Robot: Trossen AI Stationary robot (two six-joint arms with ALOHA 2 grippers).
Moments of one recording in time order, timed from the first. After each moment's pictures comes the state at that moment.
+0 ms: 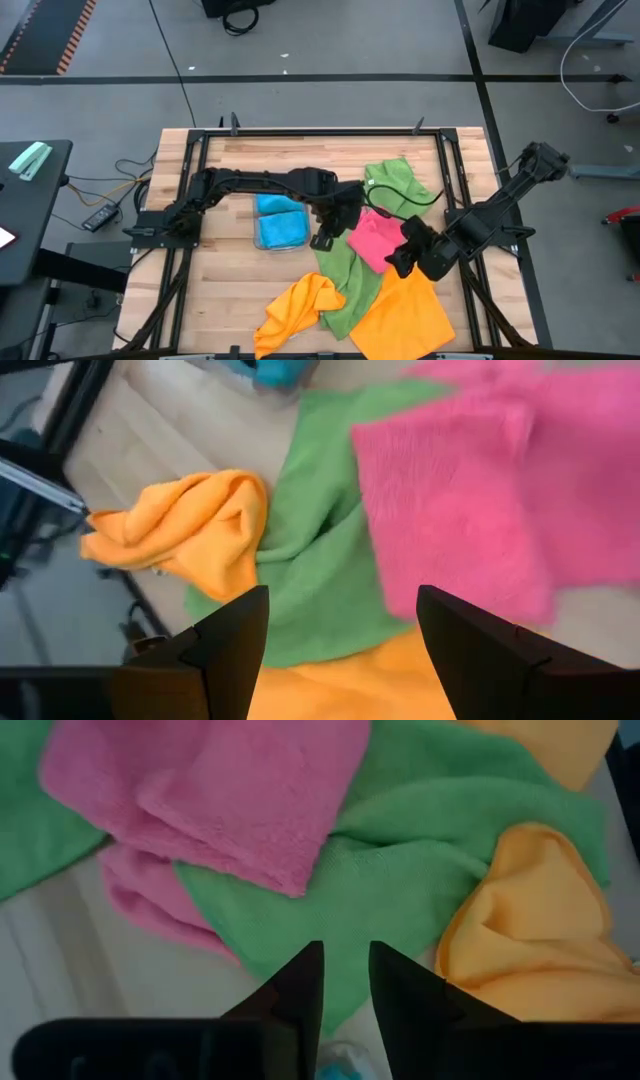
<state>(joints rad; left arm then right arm) -0.01 2.16 2.07 -1.09 0.23 0.28 0.66 1.22 1.00 -0.82 0.44 1.54</state>
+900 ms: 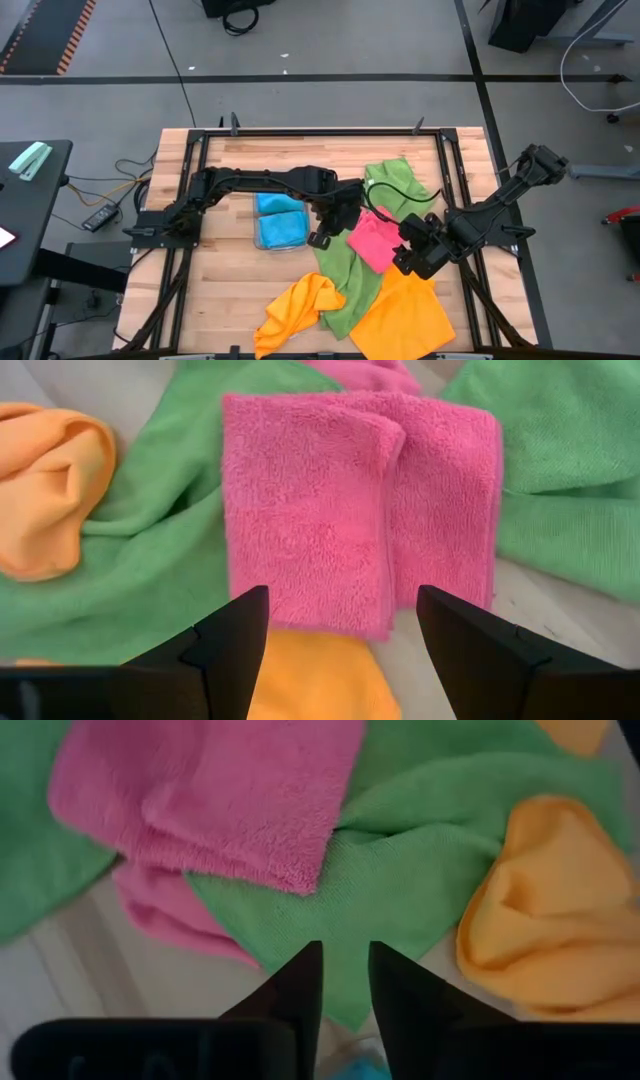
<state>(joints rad) -0.01 2.16 2.07 -1.10 0.23 0.41 0.63 1.27 0.96 -1.00 0.45 1.36</state>
